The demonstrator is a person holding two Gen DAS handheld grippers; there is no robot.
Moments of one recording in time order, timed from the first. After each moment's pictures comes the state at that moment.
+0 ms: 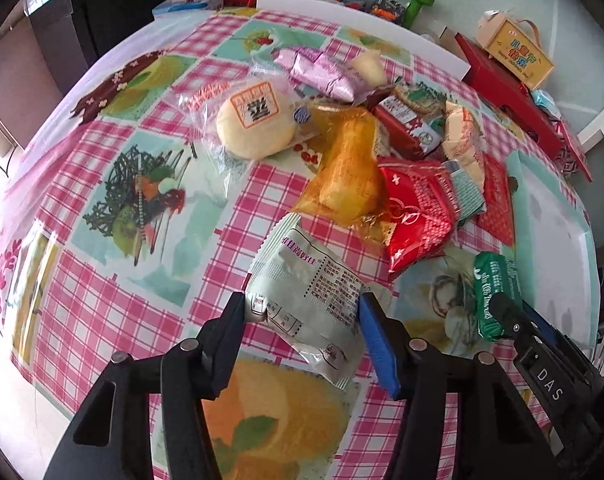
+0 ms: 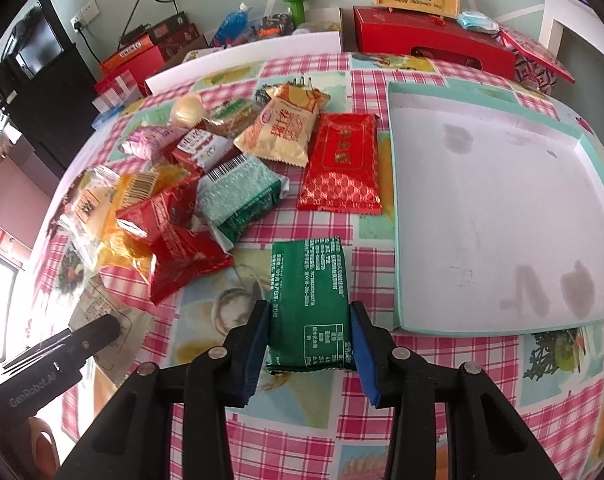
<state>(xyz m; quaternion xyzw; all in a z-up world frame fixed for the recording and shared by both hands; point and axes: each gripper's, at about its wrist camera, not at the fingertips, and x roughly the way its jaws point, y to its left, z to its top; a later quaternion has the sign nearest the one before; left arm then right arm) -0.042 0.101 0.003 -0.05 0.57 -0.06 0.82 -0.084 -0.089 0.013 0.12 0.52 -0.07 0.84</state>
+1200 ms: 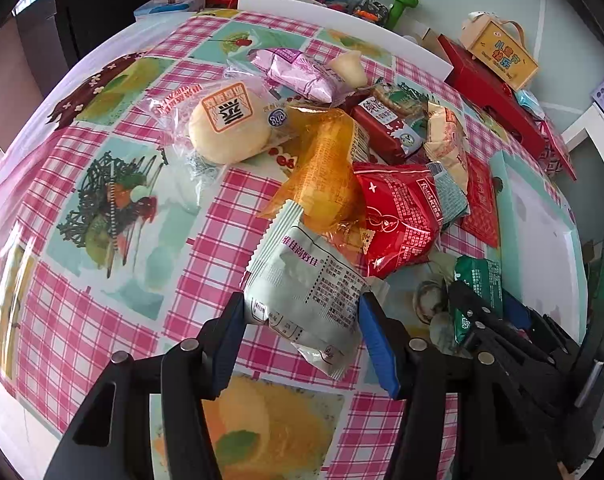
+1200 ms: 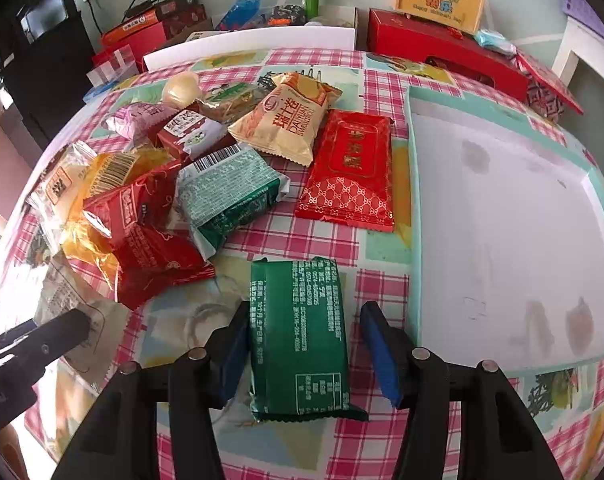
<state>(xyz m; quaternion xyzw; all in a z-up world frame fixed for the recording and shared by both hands) -0.034 0.101 -0.003 -0.06 0.57 -0.10 0.81 -0.057 -0.078 -0.013 0.05 0.53 -0.08 0.85</state>
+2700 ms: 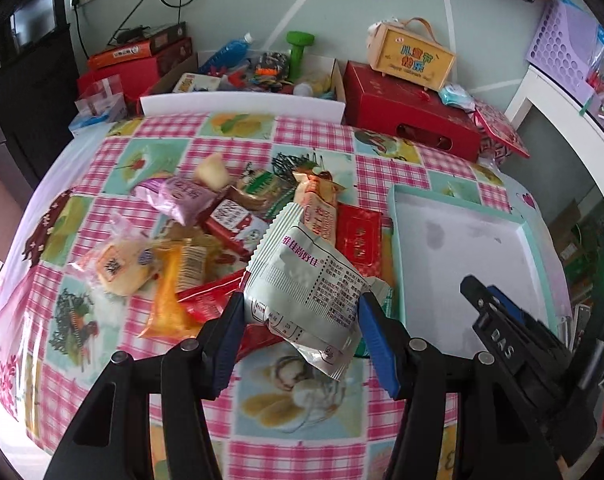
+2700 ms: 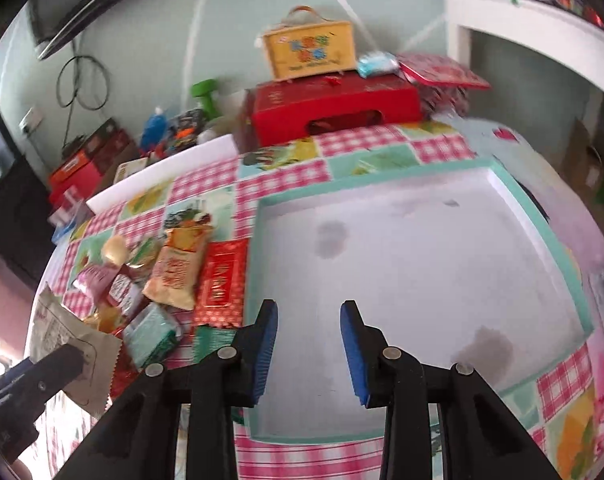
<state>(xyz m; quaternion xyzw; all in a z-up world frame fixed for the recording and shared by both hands) -0.023 -0.015 0.083 0.02 0.49 -0.16 0.85 -0.084 -0.197 0.053 0.19 0.41 -0.18 0.87</state>
